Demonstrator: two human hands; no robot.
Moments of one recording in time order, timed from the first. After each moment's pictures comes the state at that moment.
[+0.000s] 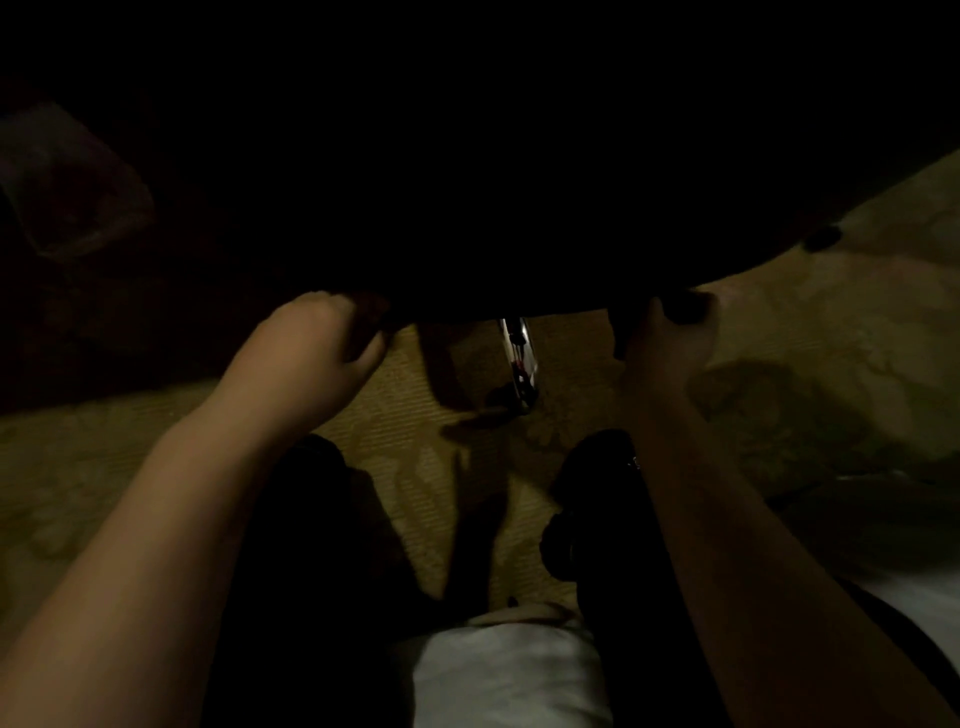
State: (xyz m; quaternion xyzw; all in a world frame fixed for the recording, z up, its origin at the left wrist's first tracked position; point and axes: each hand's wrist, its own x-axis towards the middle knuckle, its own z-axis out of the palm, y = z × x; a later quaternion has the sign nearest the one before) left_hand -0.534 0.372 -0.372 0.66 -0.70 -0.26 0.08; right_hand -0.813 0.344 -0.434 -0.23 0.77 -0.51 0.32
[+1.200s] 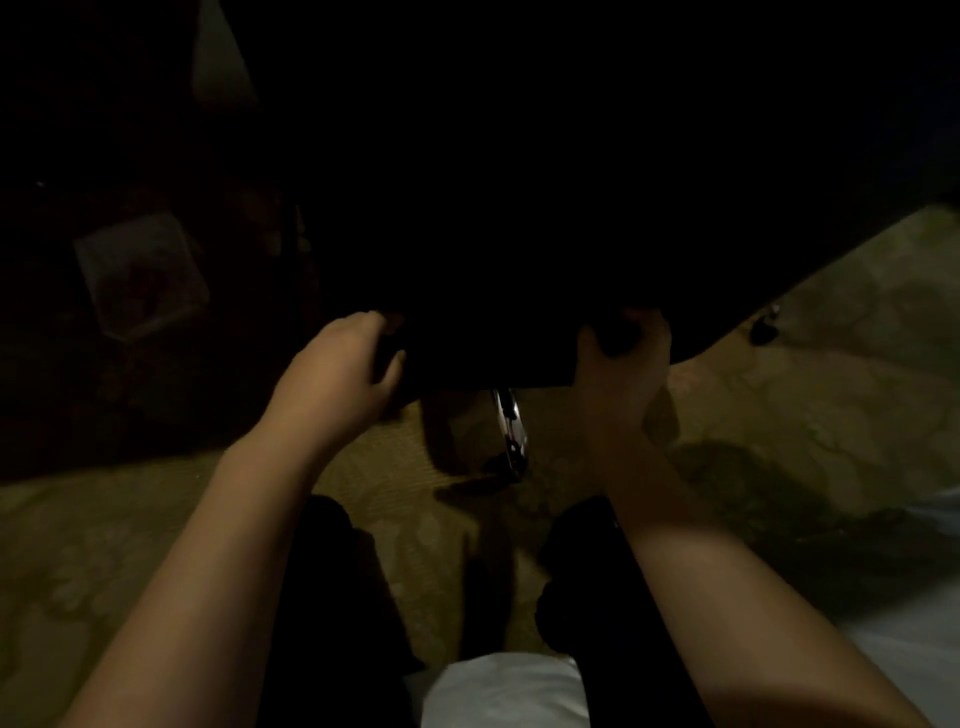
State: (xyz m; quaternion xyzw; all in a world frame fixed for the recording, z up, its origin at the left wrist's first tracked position) left_hand -0.521 0.384 -0.311 0.64 -0.70 -0.23 0.21; right_hand -0.766 0.356 -0.341 -0.46 0.68 -0.55 0.15
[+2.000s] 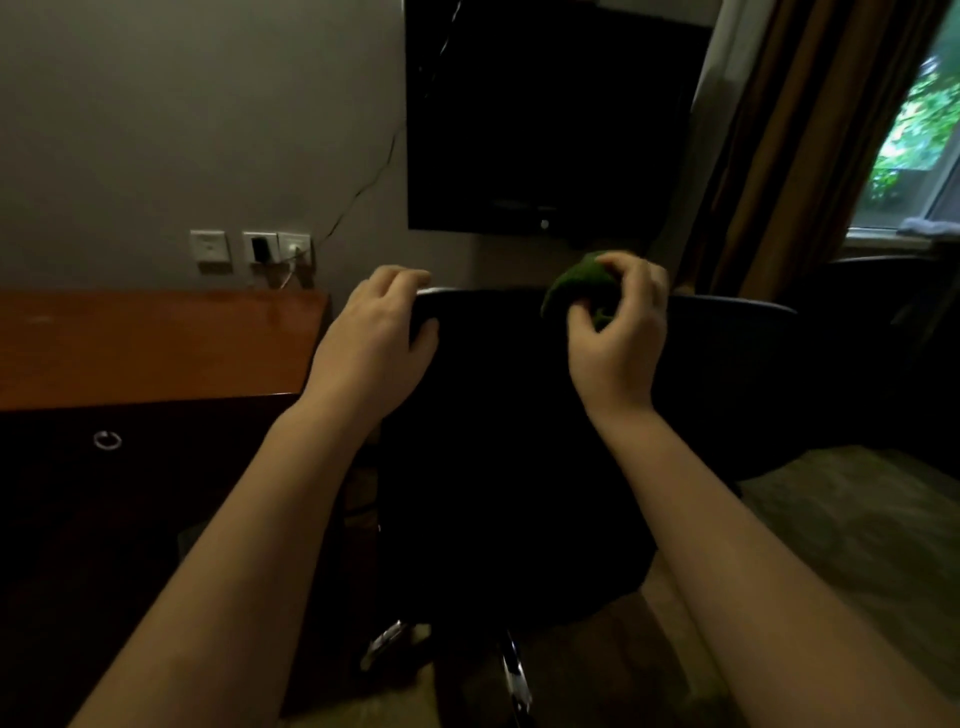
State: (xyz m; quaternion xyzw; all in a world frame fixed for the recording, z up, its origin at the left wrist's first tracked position) left_hand -0.536 0.434 0.066 0.52 -0.74 0.10 0.42; right_hand -0.750 0.418 0.064 -0.60 0.44 -0.66 -0.05
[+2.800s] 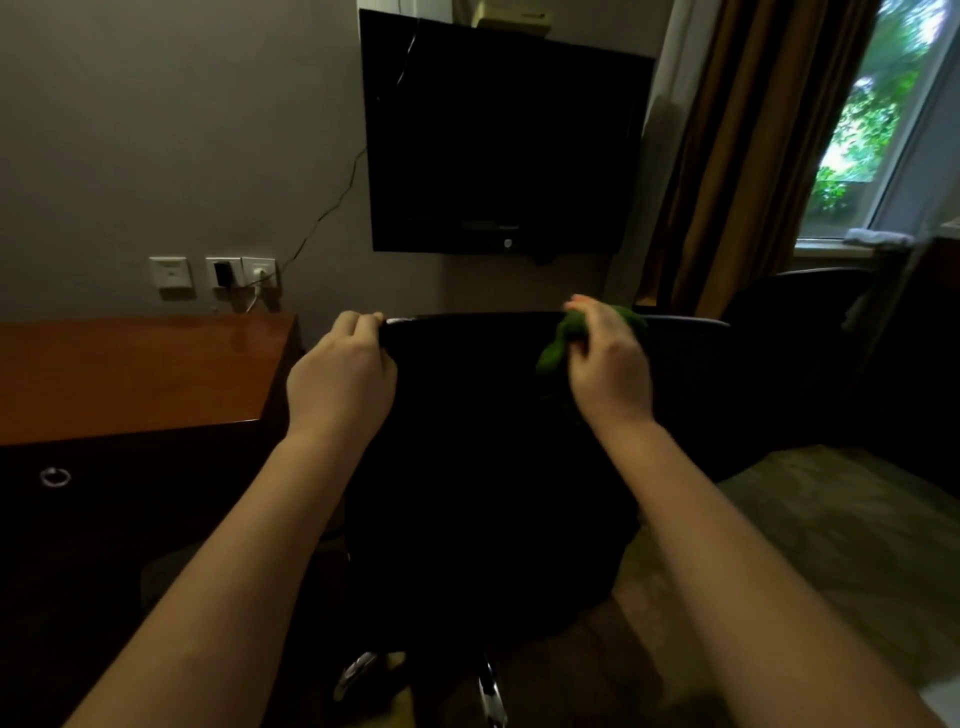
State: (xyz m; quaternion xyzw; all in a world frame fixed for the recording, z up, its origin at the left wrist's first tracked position) left_hand -0.575 0.425 0.060 0.63 -0.66 0.16 0.38; right_hand -0.825 0.395 0.061 -0.68 0.54 -0.48 -0.10
